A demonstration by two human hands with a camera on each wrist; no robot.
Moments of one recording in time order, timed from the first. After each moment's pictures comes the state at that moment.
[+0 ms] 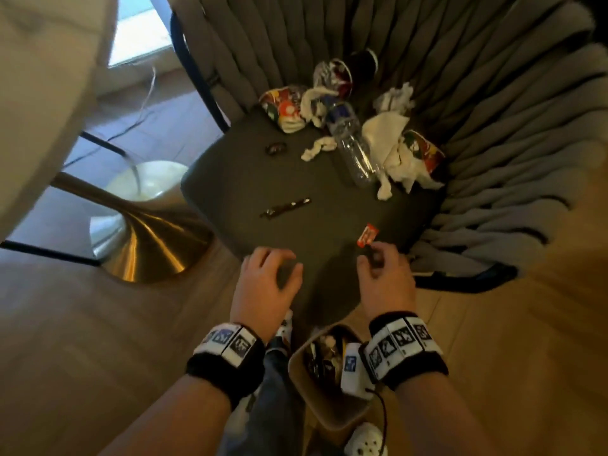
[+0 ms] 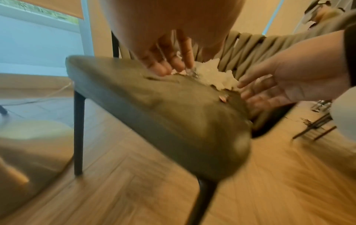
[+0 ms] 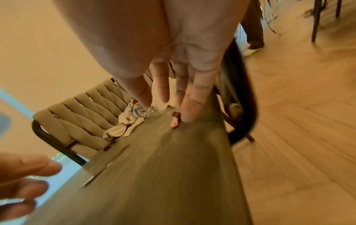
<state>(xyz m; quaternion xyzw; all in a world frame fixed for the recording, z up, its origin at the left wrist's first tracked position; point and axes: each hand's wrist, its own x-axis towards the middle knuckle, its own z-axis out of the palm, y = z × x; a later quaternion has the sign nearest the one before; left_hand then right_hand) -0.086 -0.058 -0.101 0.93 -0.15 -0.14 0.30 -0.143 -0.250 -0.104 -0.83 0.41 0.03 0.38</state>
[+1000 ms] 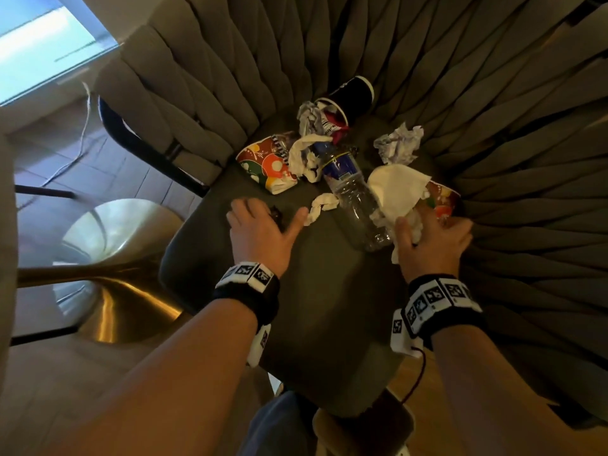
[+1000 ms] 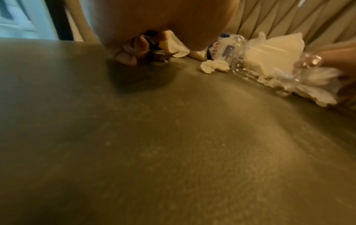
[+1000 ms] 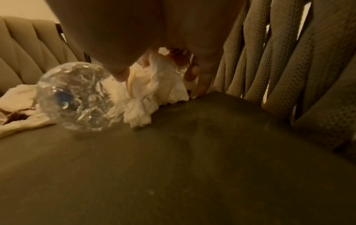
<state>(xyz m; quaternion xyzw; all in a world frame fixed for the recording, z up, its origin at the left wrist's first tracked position) 0.160 -0.150 -0.144 0.98 -0.08 -0.17 0.11 0.022 -0.350 -0.136 -0.85 0.49 -0.01 0.20</state>
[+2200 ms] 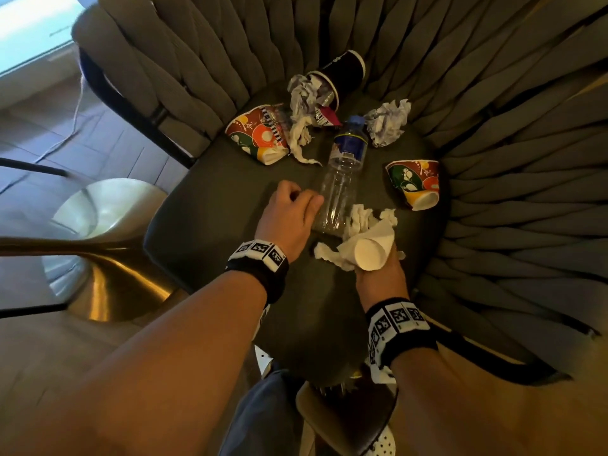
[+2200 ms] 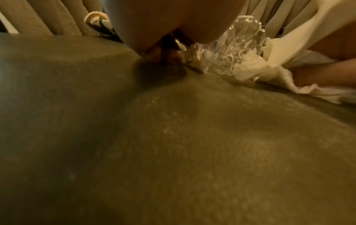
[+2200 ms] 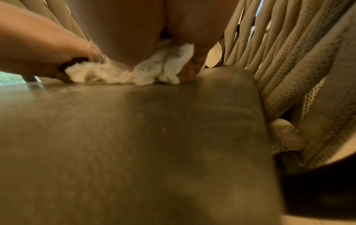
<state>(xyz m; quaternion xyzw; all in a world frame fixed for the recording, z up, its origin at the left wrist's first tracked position) 0.123 -0.173 -0.160 0.90 -0.29 -0.22 0.23 -0.024 -0.287 -0.141 -0.76 0.51 0.13 0.38</state>
